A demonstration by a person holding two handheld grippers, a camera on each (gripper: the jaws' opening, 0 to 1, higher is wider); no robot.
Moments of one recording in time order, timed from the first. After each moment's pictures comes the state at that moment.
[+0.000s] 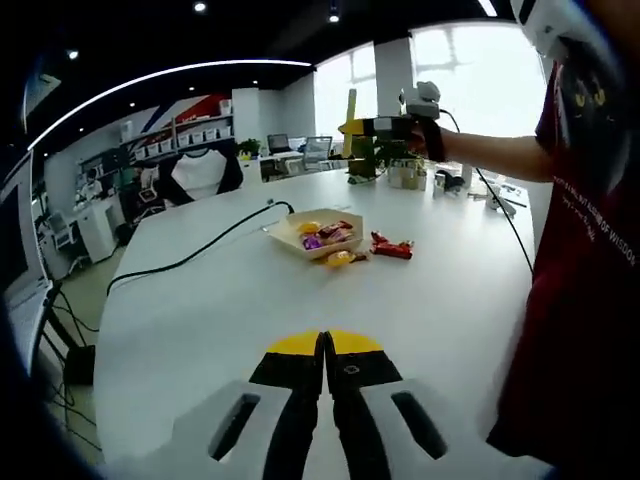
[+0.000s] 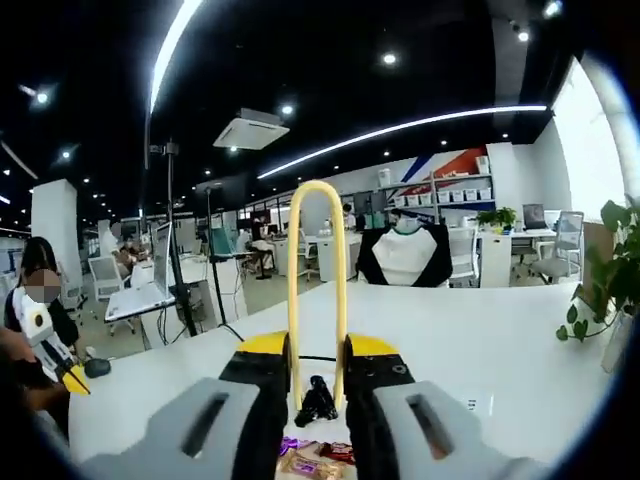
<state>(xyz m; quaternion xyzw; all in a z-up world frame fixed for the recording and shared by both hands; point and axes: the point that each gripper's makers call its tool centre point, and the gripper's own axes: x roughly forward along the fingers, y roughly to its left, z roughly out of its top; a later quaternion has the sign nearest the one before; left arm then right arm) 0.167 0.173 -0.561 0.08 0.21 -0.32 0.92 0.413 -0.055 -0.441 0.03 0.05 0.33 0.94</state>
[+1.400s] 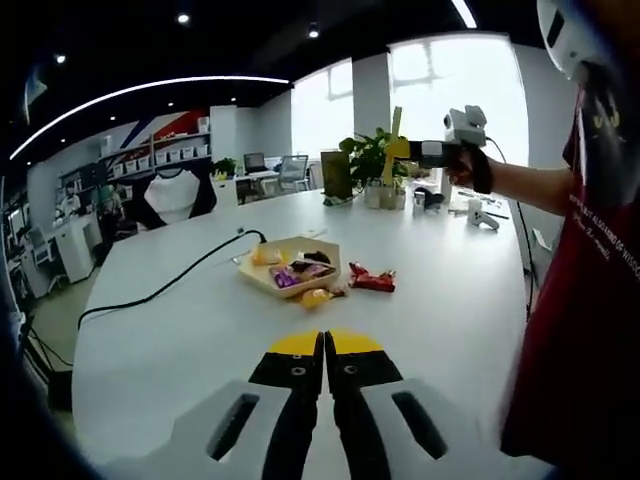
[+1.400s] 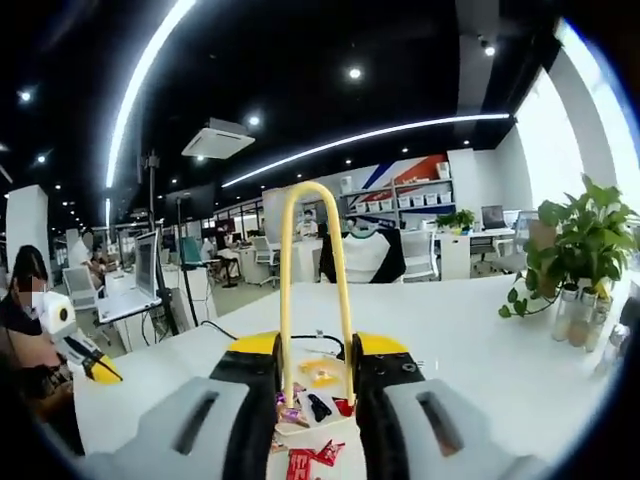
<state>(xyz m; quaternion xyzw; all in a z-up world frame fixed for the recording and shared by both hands) 0.200 0.113 -0.542 0.07 0.16 -0.38 0.91 0.305 -0.148 -0.441 0.05 0.05 0.24 0.97</state>
